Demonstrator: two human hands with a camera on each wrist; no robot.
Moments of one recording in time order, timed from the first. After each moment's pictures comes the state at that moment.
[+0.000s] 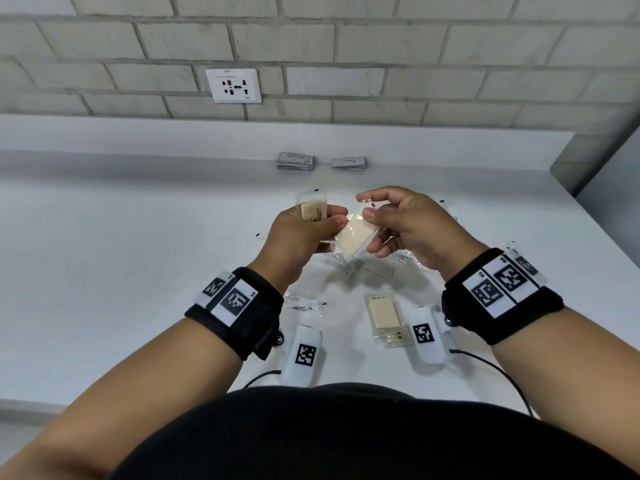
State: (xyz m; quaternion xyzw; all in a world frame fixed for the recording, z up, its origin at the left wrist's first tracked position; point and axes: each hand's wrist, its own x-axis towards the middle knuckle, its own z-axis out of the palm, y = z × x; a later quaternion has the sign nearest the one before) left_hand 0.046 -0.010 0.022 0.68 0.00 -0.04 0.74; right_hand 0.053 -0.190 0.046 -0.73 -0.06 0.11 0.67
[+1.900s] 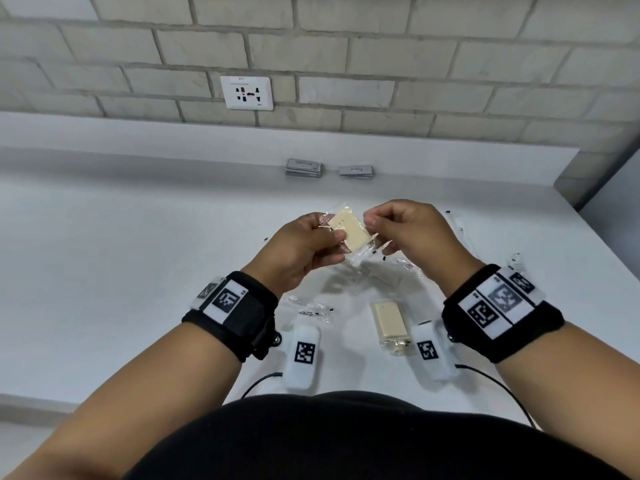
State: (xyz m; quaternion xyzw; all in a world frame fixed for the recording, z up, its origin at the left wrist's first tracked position) left_hand 0.049 0.009 0.019 0.59 0.00 -0.16 0.79; right_hand 0.048 -0.177 0.042 -0.82 -0.07 0.00 0.57
